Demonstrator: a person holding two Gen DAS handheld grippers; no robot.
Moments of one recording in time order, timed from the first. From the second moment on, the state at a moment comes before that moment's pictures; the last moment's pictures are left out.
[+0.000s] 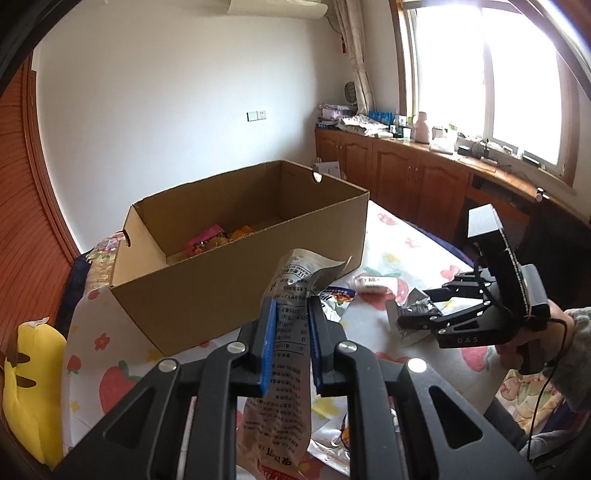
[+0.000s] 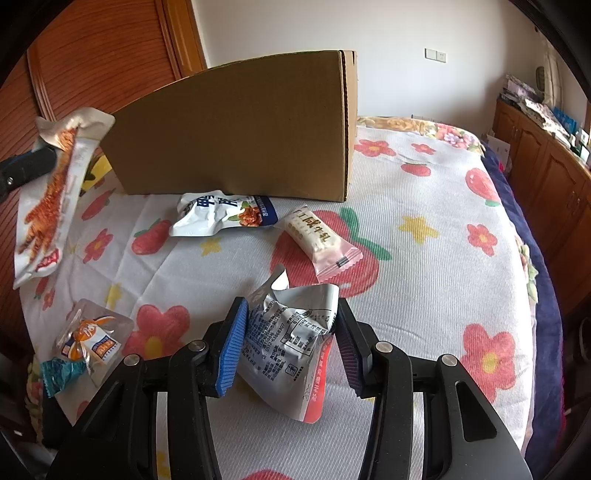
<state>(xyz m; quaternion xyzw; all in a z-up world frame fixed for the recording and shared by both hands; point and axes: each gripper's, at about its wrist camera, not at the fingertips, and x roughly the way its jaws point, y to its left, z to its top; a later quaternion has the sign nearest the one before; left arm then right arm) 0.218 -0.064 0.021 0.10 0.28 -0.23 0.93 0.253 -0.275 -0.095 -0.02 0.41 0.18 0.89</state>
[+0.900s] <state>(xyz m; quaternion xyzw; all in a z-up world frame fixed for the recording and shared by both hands) 0.209 -0.030 0.063 0.05 0.22 -0.19 0.96 0.218 -0.255 -0.004 -0.03 0.32 0.22 0.92</state>
